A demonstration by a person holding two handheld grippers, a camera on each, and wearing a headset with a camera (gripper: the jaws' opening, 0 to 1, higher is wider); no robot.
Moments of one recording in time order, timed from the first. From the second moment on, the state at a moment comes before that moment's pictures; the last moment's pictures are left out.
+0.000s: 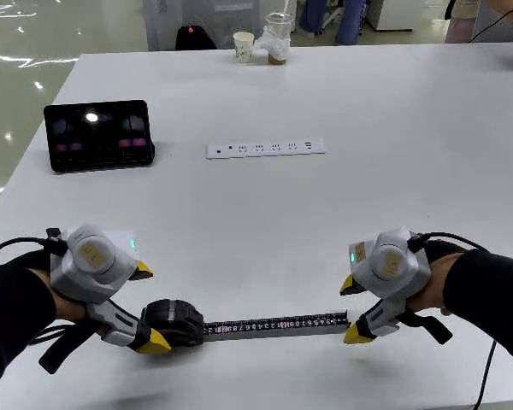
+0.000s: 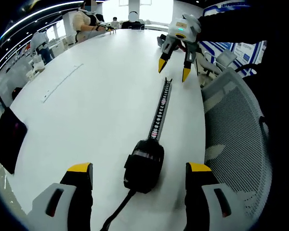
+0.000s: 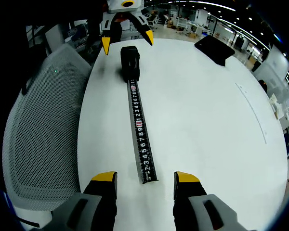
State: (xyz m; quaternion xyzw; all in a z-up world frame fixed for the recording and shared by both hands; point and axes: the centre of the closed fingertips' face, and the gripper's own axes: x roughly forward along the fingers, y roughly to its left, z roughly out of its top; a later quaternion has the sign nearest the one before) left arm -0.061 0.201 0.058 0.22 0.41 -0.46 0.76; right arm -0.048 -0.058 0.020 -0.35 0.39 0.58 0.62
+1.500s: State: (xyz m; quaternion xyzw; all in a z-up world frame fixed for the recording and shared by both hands) left arm -0.081 0.251 0.073 0.07 0.32 -0.27 0.91; right arm -0.058 -0.117 0.042 -0.17 0.34 0.44 0.82
